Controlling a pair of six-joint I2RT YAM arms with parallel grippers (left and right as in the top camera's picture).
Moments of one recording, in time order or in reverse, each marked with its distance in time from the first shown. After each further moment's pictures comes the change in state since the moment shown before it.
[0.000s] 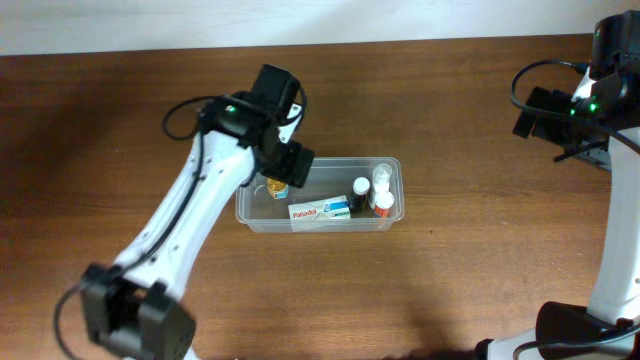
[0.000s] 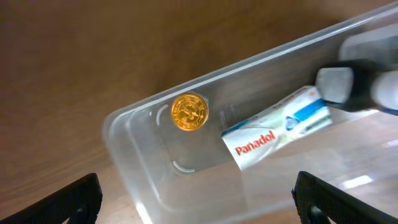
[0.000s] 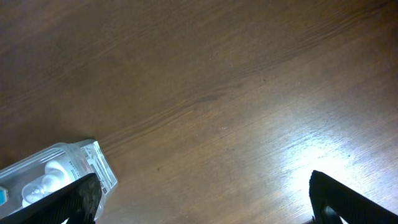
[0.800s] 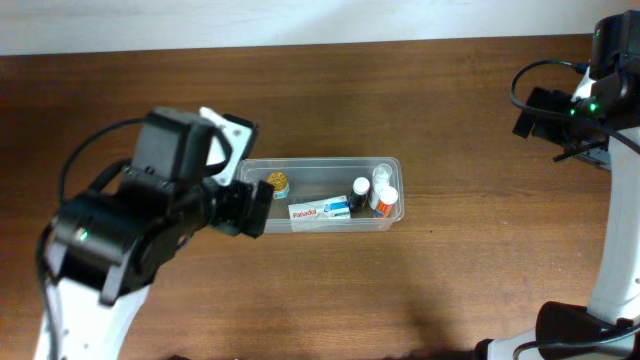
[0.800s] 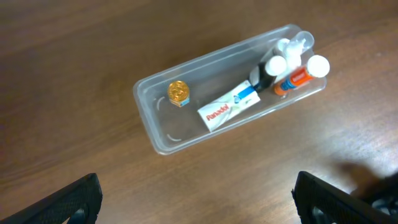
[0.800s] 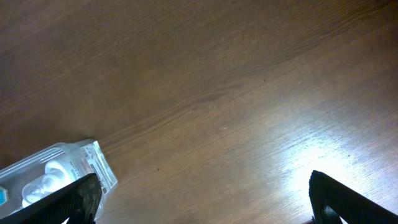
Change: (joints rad) left arm 0.033 -0.483 0.018 -0.194 0.092 0.009; right arm 0.000 0.000 0.000 0.000 0.000 0.000
